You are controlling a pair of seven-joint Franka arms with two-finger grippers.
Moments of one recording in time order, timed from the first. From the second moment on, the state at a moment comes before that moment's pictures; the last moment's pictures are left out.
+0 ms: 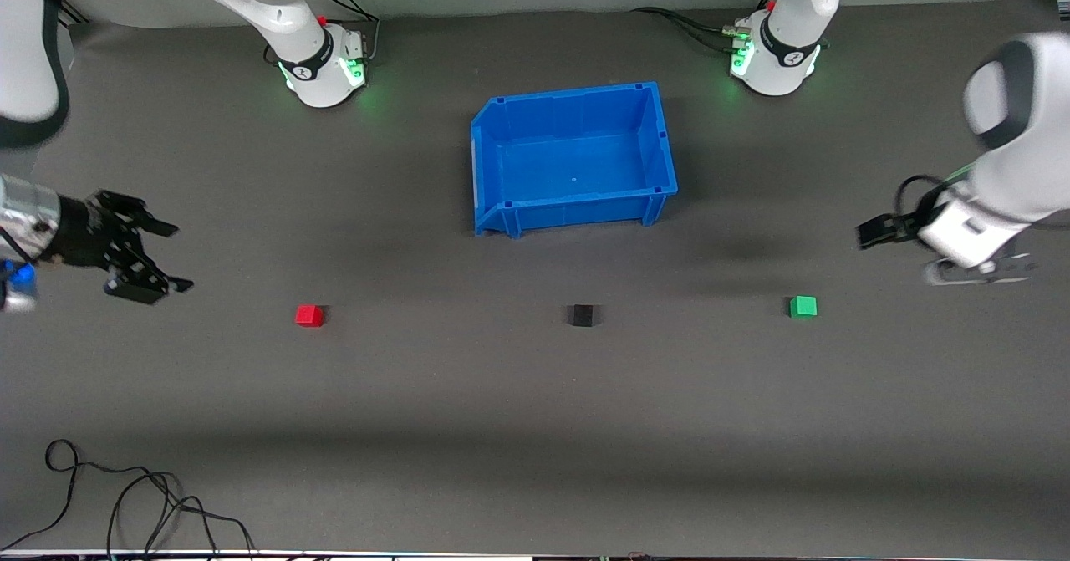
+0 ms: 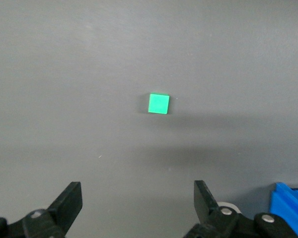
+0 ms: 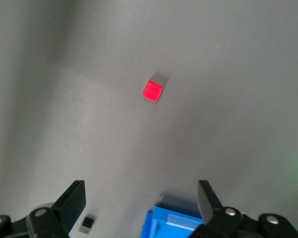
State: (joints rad) left arm 0.05 0.07 -0.07 -2.00 0.00 1.98 -0.04; right arm 0.00 0.21 -0.08 -1.62 0.28 1.68 1.04
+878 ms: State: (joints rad) left arm -0.01 0.46 -0.06 -2.01 0.03 2.29 0.00; right arm 0.00 0.47 -0.09 -1.94 0.66 2.20 0.99
